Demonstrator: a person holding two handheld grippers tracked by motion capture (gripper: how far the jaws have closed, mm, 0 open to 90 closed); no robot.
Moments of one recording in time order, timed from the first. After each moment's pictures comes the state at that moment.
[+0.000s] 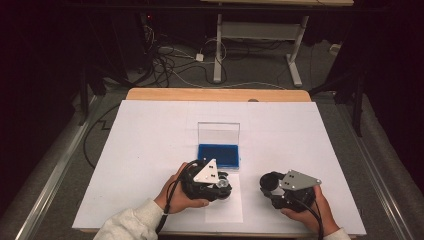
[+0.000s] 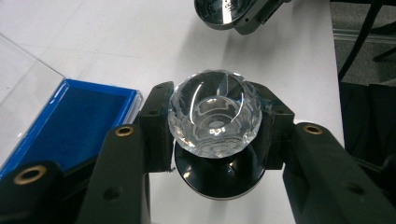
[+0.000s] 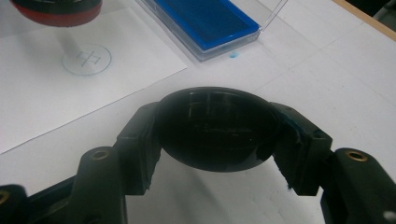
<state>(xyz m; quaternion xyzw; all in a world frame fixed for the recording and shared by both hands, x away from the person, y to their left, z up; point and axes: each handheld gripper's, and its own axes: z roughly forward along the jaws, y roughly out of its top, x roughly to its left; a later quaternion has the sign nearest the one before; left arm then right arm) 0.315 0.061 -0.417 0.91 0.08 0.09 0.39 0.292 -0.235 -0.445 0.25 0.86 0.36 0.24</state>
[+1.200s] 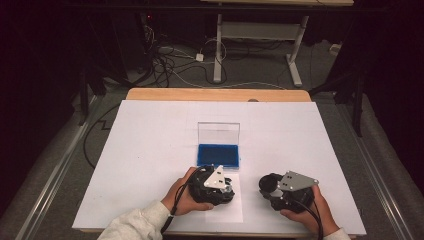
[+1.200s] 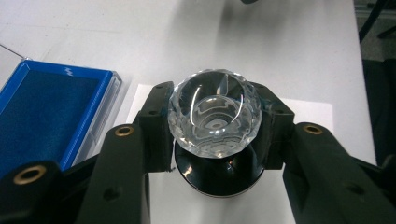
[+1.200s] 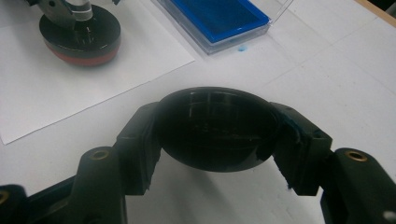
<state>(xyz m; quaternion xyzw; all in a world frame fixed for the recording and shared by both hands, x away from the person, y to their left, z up) 0.320 0.047 -0.444 0.93 0.07 0.09 0.36 0.293 -0.233 -0.448 0.25 0.87 0.35 0.23</state>
